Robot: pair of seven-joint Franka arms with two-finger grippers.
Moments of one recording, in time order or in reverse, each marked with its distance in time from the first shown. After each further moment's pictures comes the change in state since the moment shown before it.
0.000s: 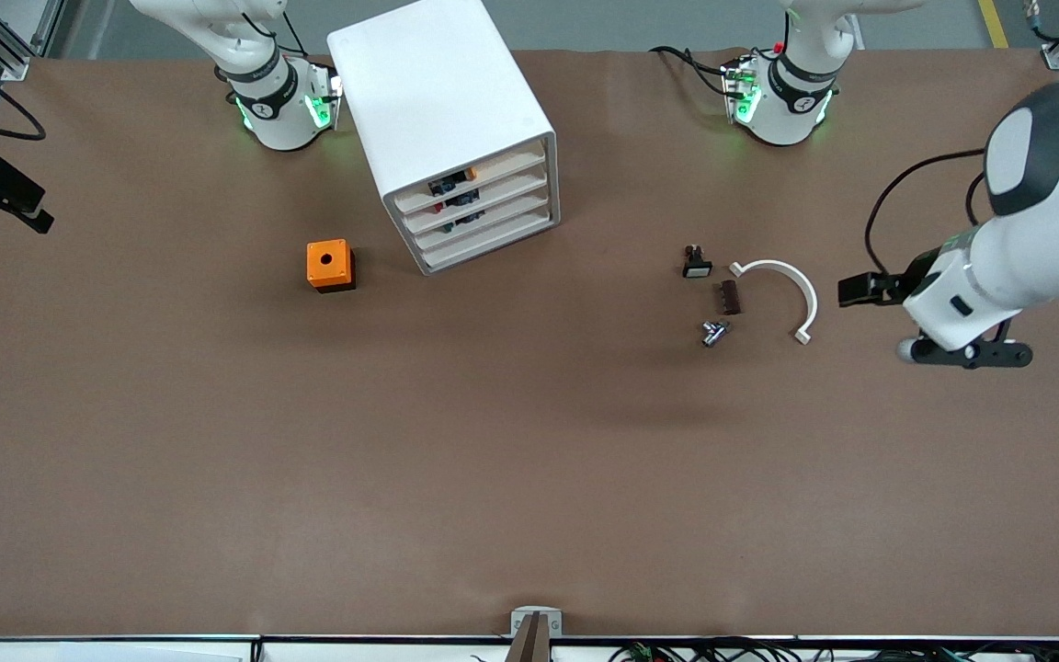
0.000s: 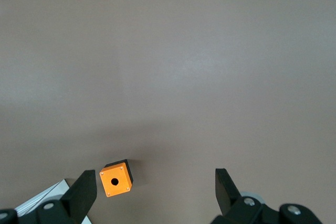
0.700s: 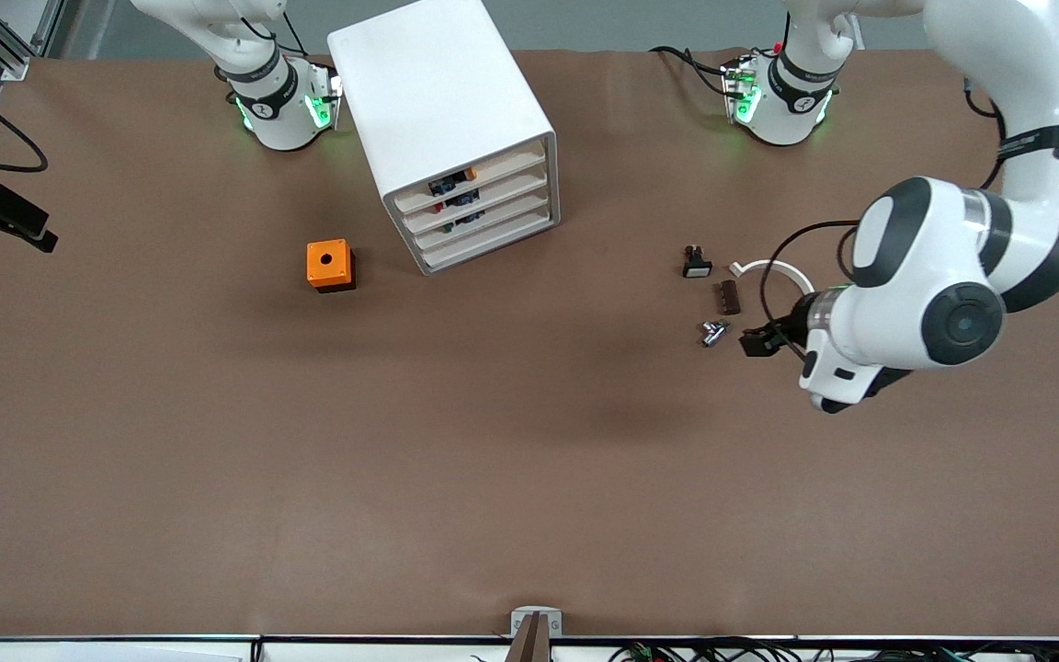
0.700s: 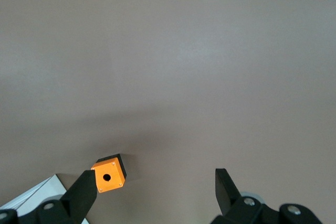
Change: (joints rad) left arm -0.158 0.185 -0.006 0.073 -0.110 -0.003 -0.772; right arm -0.027 0.049 -0.002 0.002 0.001 -0.020 -0.029
